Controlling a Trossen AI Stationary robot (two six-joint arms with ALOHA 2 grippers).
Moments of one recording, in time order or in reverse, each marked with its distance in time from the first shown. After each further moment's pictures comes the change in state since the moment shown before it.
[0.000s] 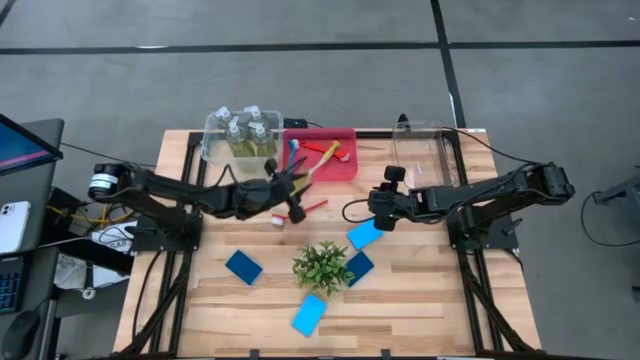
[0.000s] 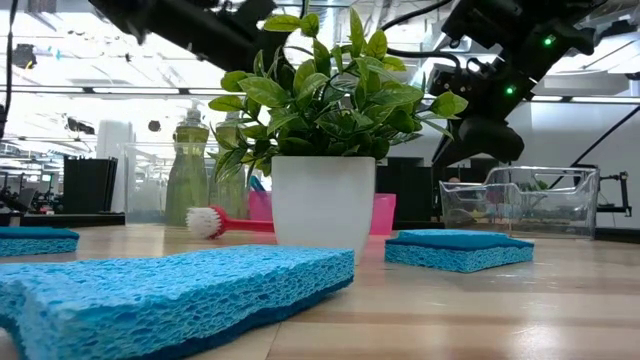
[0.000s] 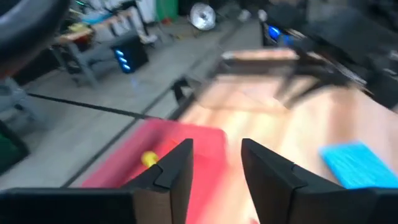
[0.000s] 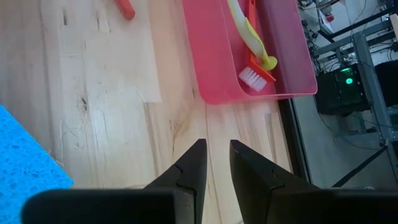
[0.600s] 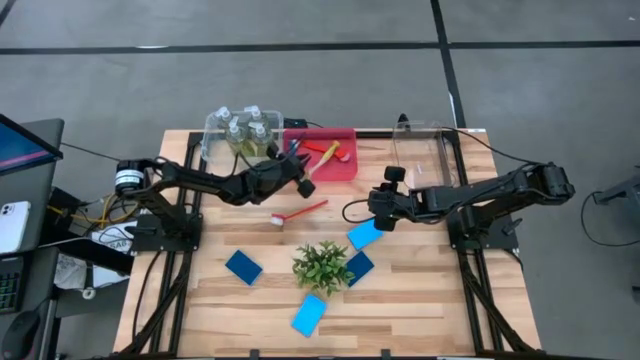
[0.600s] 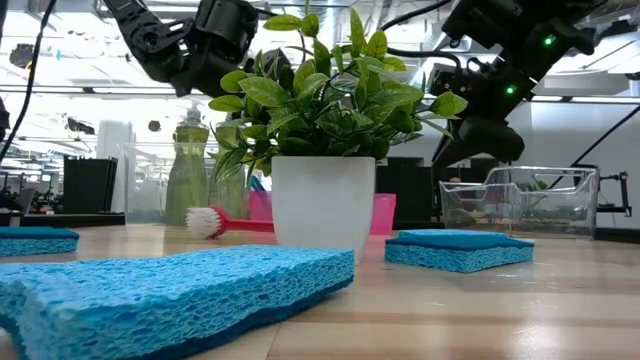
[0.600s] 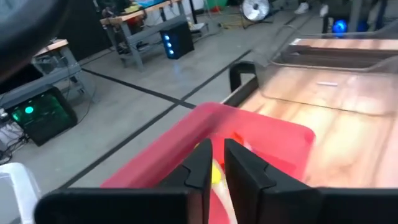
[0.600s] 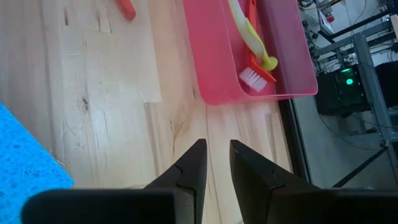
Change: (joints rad) left arm 0.218 0.203 0.000 0.225 0.000 -0.010; right arm 0.003 0.000 0.000 0.000 0.000 -0.001
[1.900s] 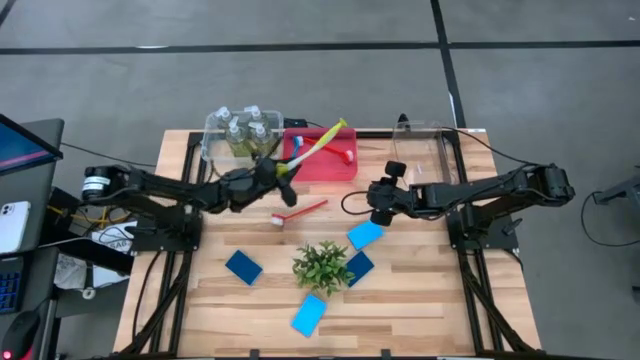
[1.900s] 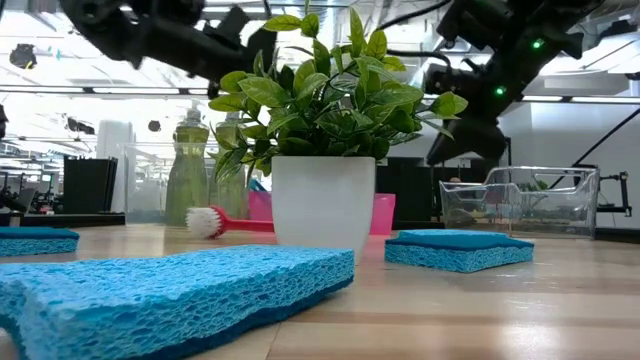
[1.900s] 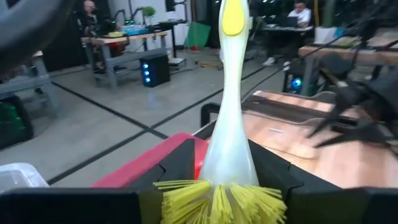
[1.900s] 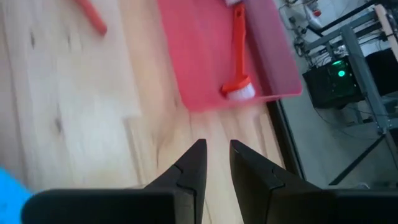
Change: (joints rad) left arm -0.103 -0.275 -0.159 0.050 0.004 -0.101; right arm -0.052 0.001 0.000 0.058 0.000 0.004
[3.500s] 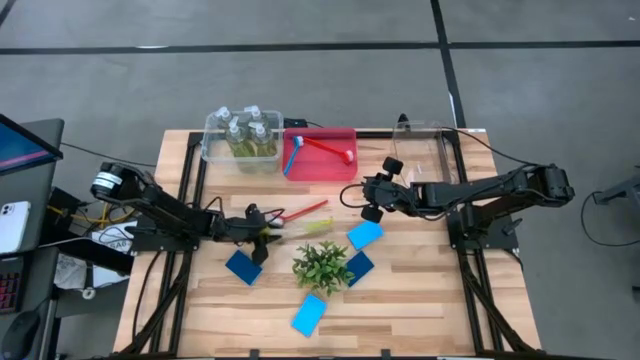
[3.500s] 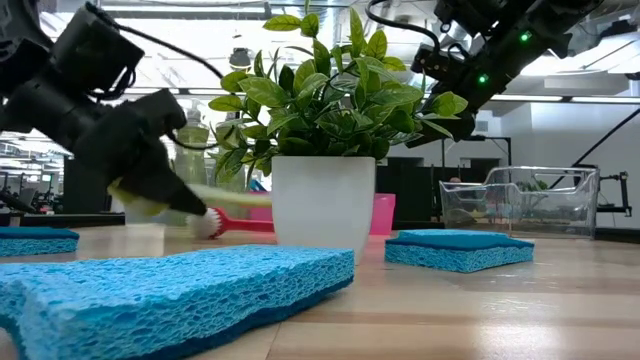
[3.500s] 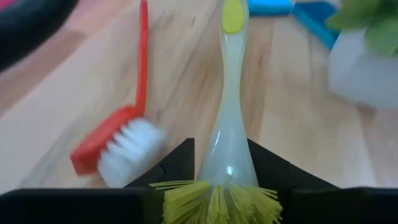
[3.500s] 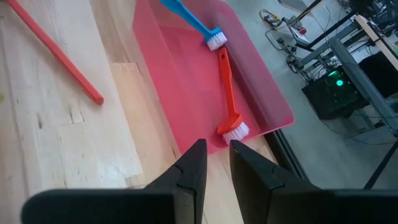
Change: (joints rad) left arm -0.315 0.106 -0.381 -0.028 0.240 -0.375; right arm -0.013 0.001 0.000 0.189 -0.004 0.041
